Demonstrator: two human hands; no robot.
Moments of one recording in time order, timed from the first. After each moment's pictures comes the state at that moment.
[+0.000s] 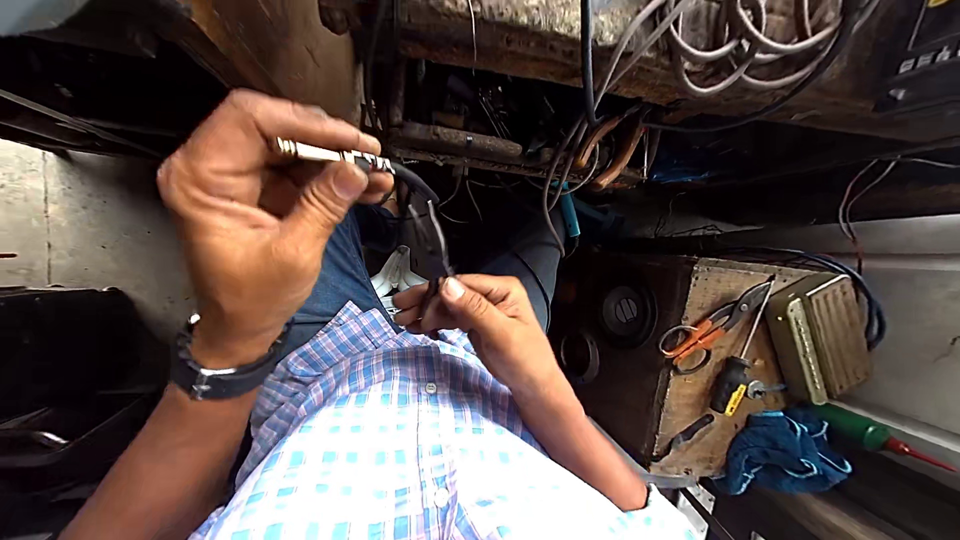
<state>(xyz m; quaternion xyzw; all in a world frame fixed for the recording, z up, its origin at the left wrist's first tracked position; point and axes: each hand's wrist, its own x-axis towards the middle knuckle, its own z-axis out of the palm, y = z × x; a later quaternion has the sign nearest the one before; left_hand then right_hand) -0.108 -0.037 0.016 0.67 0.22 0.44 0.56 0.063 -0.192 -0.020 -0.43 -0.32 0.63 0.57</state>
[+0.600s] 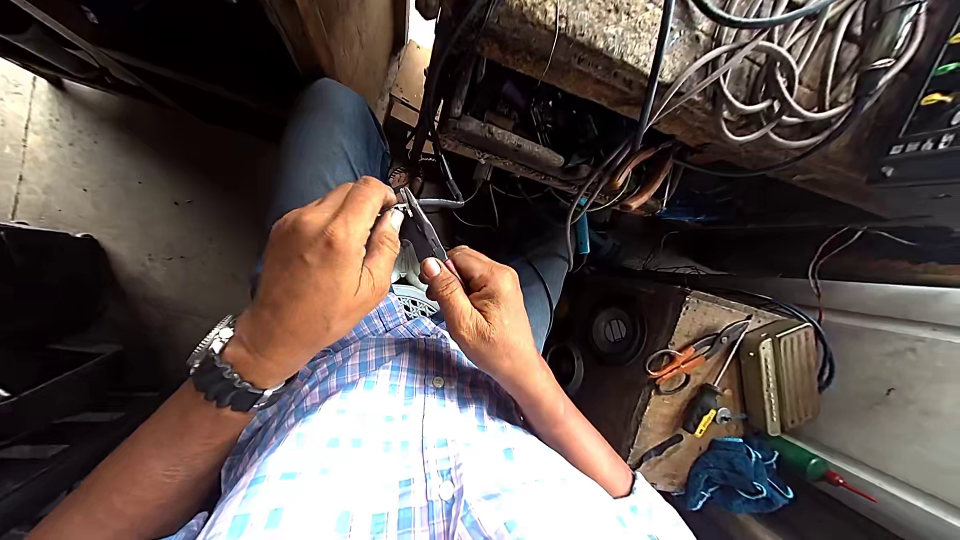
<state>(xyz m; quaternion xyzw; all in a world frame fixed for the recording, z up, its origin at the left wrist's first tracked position) -0.144 -0.075 0.007 0.86 0.41 0.20 0.25 0.031 -0.168 -0.010 -0.63 -0.54 0.38 0.40</state>
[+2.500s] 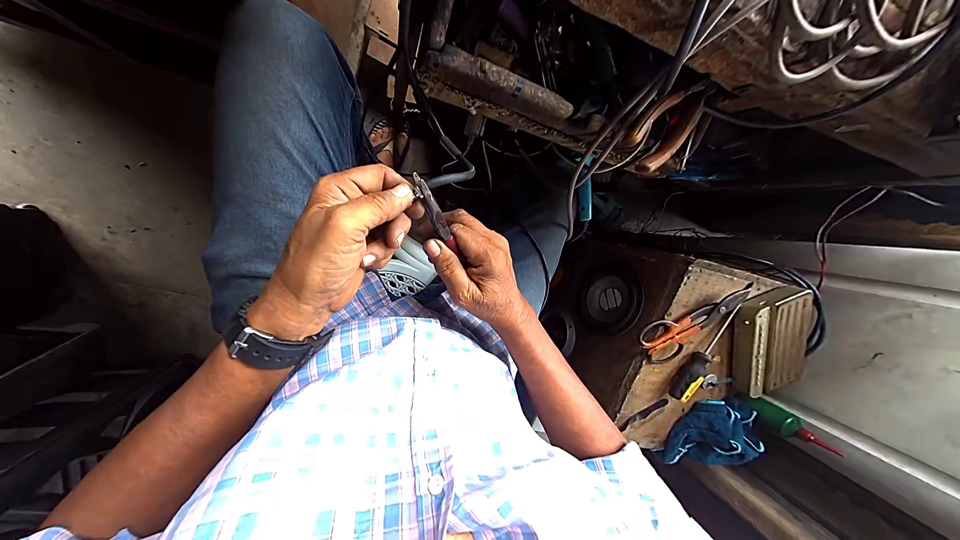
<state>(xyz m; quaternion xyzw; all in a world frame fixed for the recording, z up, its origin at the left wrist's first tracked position) -0.106 -0.073 -0.043 0.38 0.36 0.28 0.81 0.071 -0.170 -0.096 -0.52 -0.63 0.33 0.47</state>
